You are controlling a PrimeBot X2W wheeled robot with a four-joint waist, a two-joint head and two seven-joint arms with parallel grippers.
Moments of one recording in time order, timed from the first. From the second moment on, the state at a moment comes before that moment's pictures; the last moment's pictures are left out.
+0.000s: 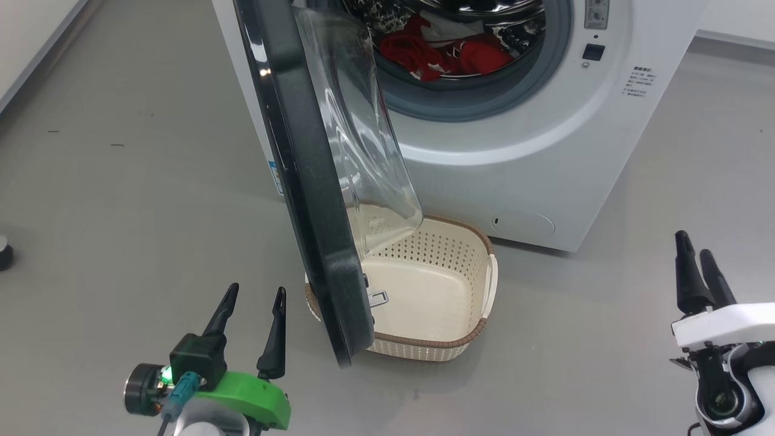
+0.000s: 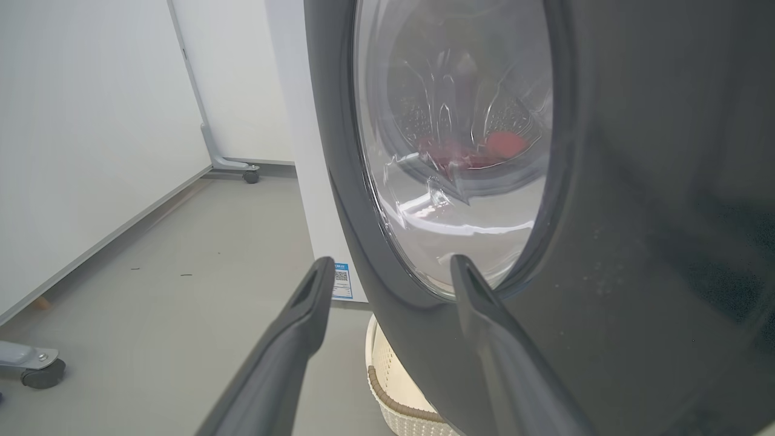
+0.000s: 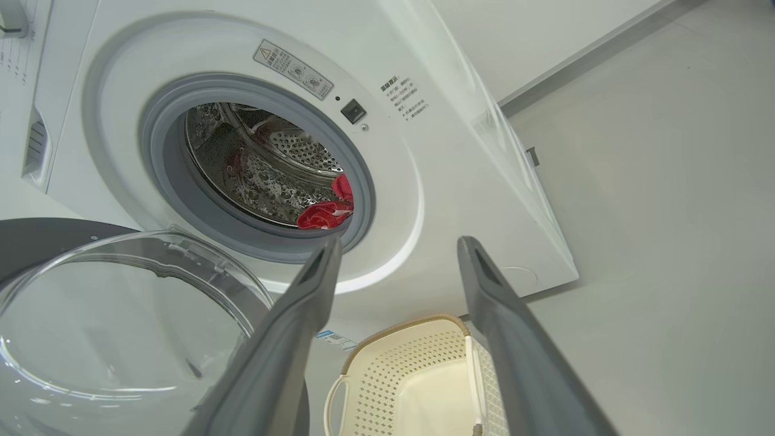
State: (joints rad) left arm -0.10 0.04 -0.30 0.29 -0.32 0.05 -0.25; right arm -0.10 -0.27 0.16 0.25 1.16 0.12 -0.15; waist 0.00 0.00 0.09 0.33
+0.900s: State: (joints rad) left arm -0.09 0.04 -0.29 0.30 -0.32 0.05 -0.25; right arm 0.03 -0.25 0.18 0.14 0.44 -0.10 -0.26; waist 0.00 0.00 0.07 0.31
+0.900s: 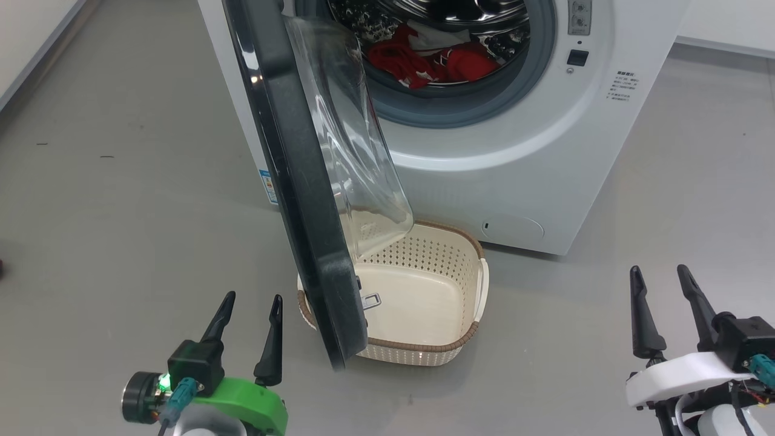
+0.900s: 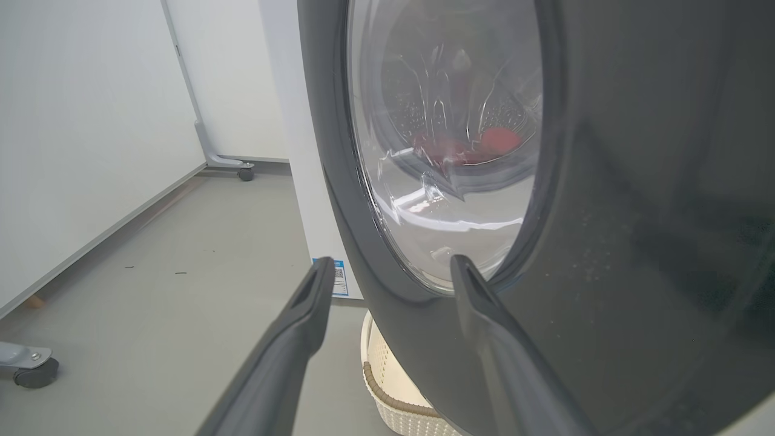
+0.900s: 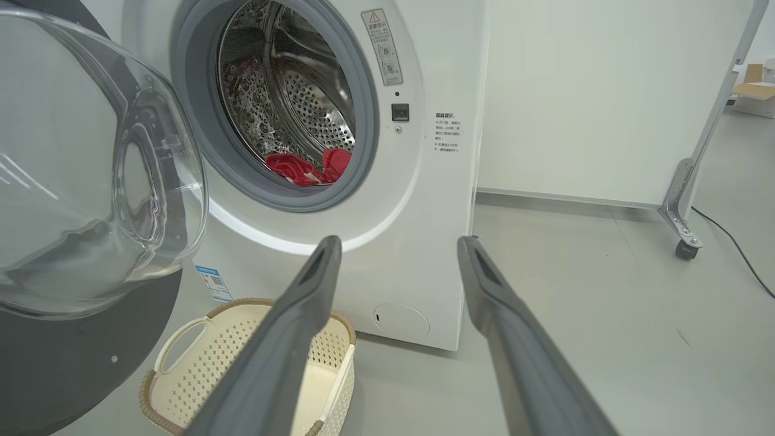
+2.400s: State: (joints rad) left arm -0.09 0.04 -0.29 0.32 -0.33 0.05 -0.25; right arm 0.11 -0.11 0.14 0.13 0.30 -0.06 -0.26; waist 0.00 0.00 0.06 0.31
